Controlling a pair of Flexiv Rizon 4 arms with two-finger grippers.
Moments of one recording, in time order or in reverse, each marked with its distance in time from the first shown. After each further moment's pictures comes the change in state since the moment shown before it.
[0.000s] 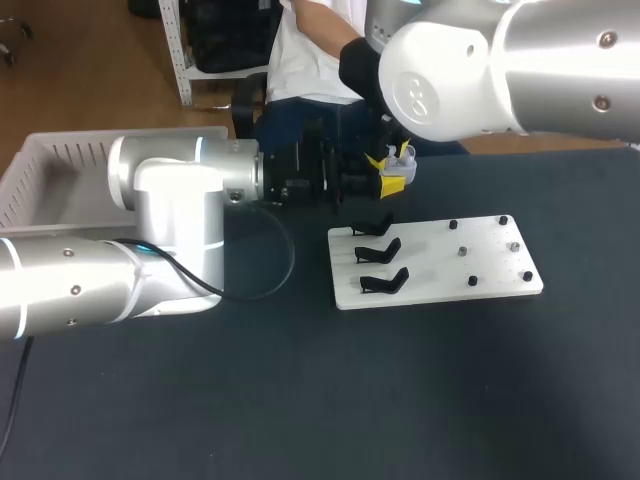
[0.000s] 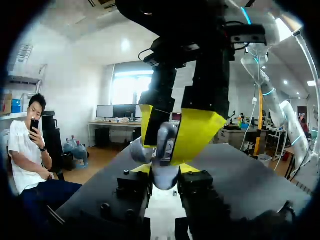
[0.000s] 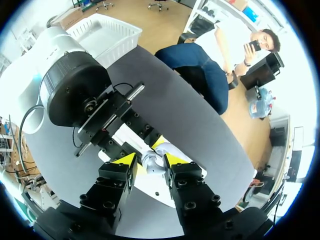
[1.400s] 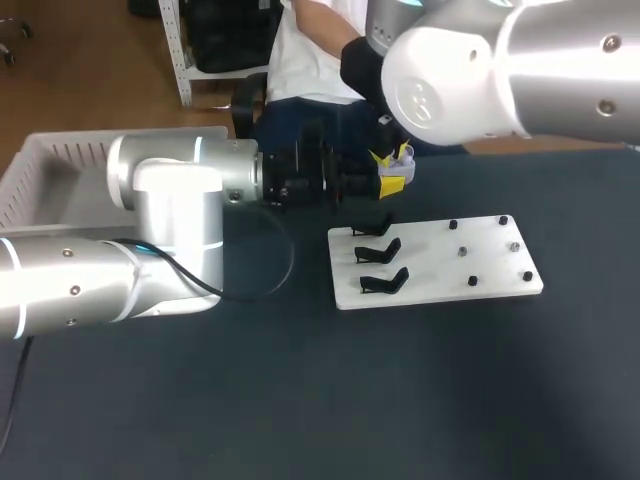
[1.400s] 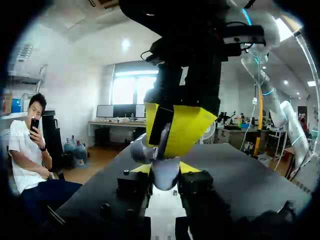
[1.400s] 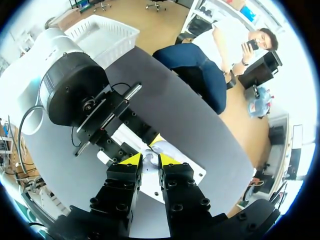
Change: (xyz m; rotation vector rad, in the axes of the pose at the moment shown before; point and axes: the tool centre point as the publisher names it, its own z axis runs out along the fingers) left arm 0.001 0.000 -0.001 -0.001 0.002 -0.001; right arm 0.000 -0.001 -0.001 0.014 -0.005 0.008
